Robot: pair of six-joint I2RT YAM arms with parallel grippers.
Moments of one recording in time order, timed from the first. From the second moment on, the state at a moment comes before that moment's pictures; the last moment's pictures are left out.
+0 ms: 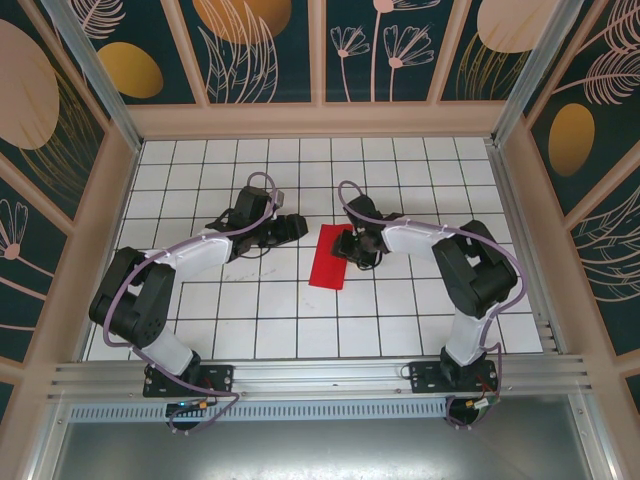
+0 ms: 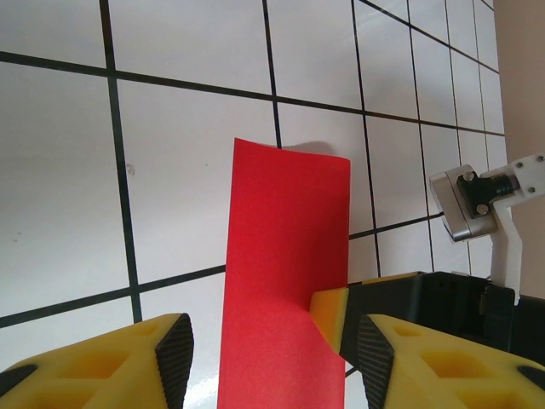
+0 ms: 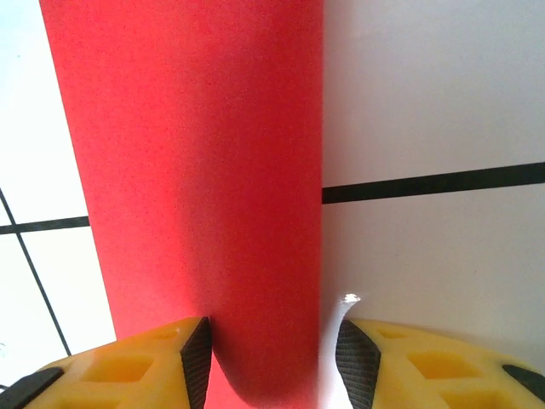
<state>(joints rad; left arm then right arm) -0.48 1.62 0.90 -0.03 0.38 -0.73 0.61 1.82 1.04 -0.37 -0.21 0.84</state>
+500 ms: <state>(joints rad) -0.48 1.62 0.89 -0.03 0.38 -0.73 0.61 1.87 1.12 -0.47 -0.21 0.84</state>
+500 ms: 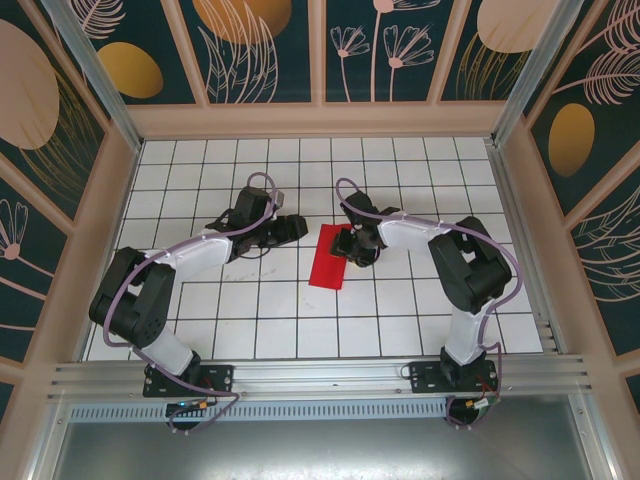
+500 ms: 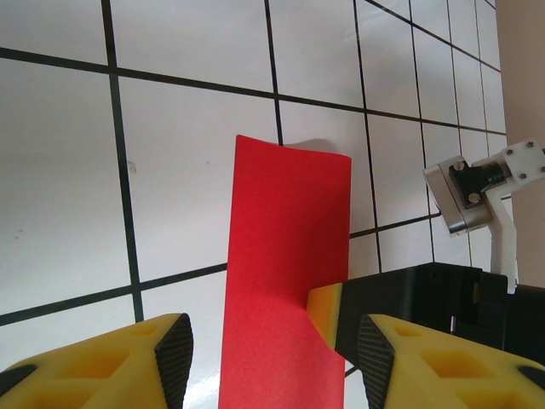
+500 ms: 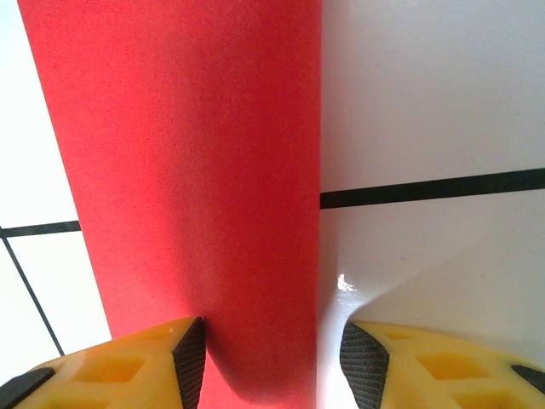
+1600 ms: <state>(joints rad) -0.56 1.91 1.06 -0.04 0.50 -0.75 0.62 1.88 1.12 -0.47 -0.20 0.84</state>
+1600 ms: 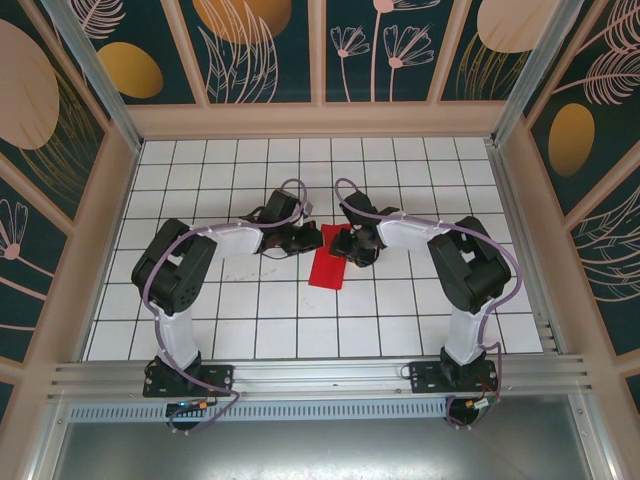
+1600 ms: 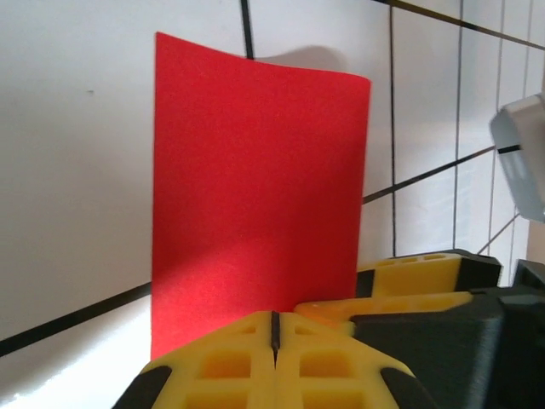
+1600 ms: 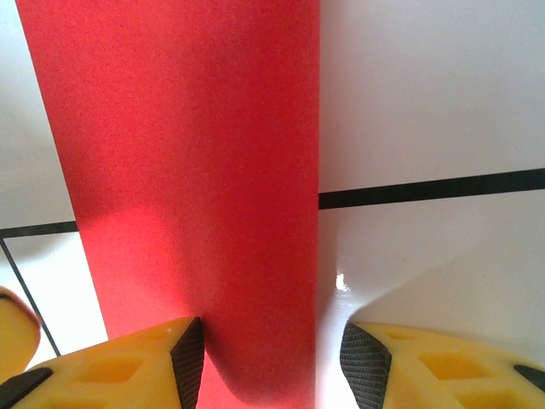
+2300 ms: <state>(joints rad) -0.56 1.98 1.07 -0.06 0.49 -0.73 0.62 1.86 1.12 -0.46 -0.20 0.84</state>
